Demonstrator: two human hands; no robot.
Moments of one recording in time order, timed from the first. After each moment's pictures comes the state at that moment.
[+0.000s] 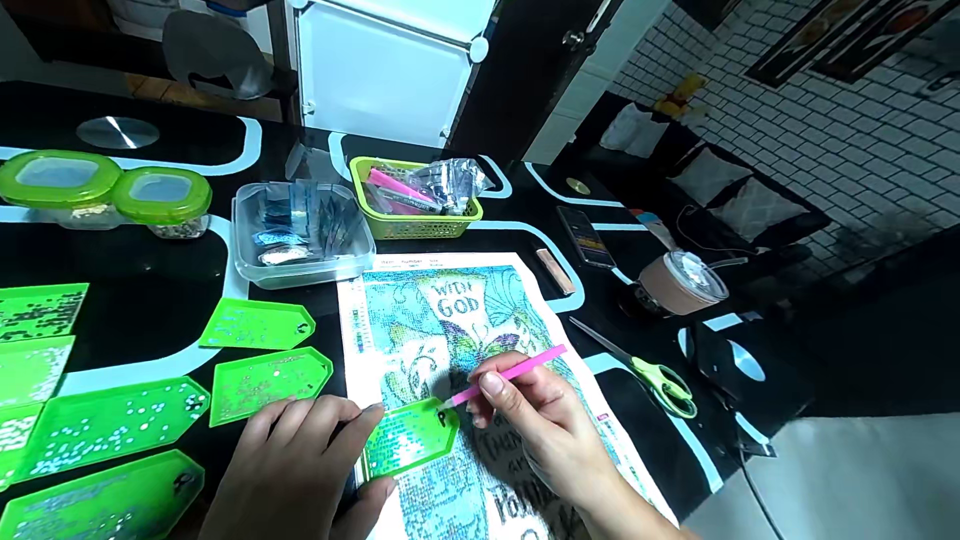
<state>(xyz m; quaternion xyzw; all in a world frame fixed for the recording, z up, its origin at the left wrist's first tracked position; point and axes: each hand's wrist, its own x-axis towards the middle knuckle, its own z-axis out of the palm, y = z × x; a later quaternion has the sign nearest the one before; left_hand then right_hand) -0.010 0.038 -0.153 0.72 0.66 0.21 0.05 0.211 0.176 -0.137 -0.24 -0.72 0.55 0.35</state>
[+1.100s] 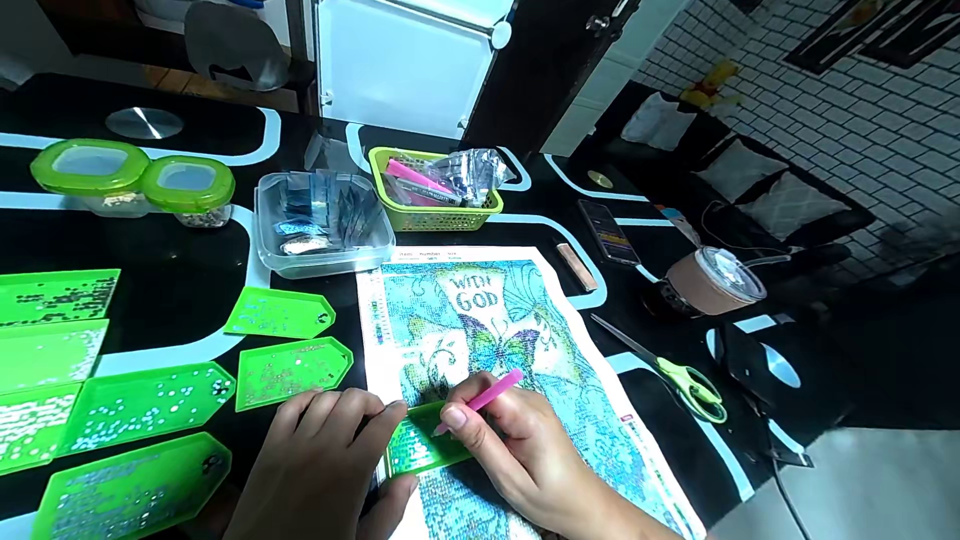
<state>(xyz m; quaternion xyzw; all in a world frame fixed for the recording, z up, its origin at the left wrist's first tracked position) -0.007 0.037 -0.160 0.72 0.66 0.23 0.02 0.186 0.164 -0.145 -0.16 -0.86 0.38 0.29</state>
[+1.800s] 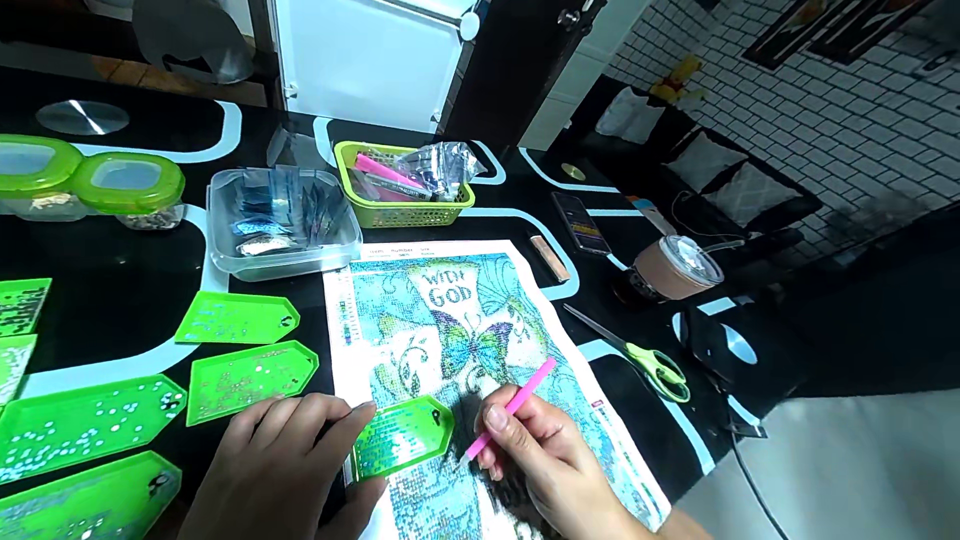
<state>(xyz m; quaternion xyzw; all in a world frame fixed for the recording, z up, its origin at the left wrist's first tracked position) -0.010 0.037 -0.151 0.72 0.66 0.21 0.08 0.235 0.152 -0.154 -0.24 -0.68 0.61 0.33</state>
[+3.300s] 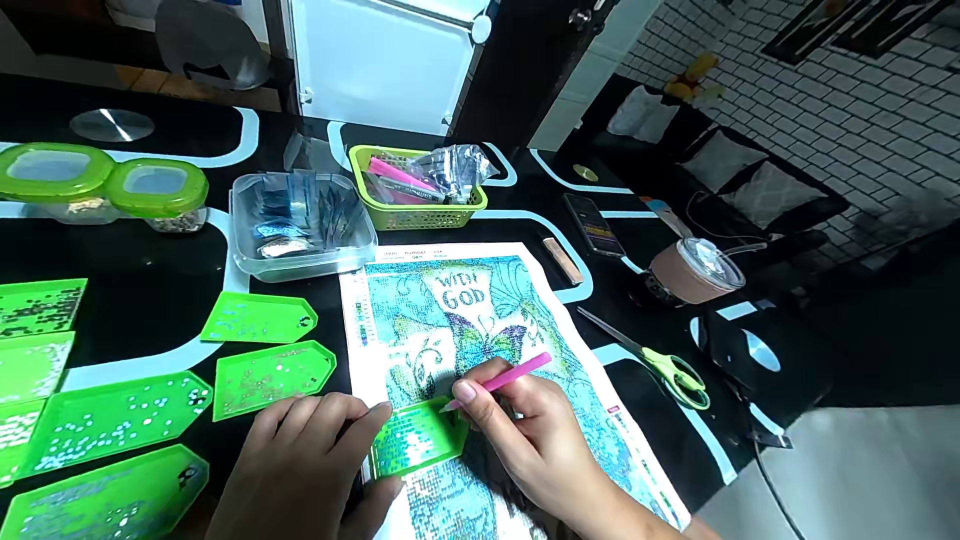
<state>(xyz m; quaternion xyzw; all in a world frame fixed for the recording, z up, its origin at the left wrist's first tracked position) -0.009 0.036 -0.151 0.71 0.66 0.22 0.08 0.200 0.168 -0.144 -0.24 -0.84 0.36 0.33</state>
